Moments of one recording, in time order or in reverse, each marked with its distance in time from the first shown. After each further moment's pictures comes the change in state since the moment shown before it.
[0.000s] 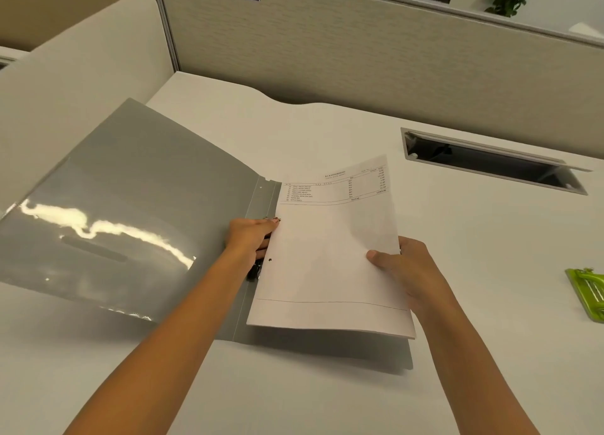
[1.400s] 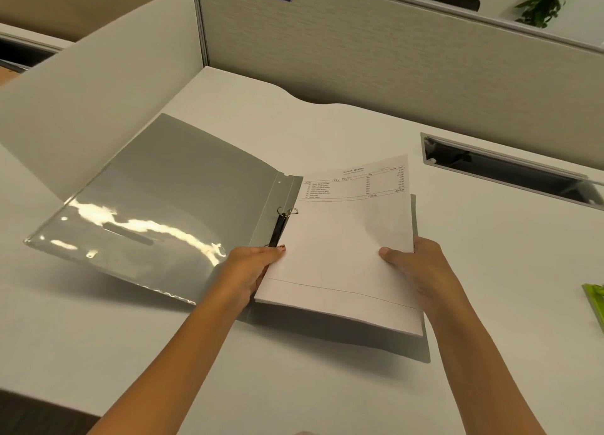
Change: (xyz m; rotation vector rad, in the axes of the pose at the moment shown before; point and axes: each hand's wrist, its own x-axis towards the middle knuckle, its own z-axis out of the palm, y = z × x) left_hand -0.070 -0.030 -0.035 -0.053 -0.079 -0.080; right_hand -0.017 -0.009 0.004 -0.014 0.025 -0.028
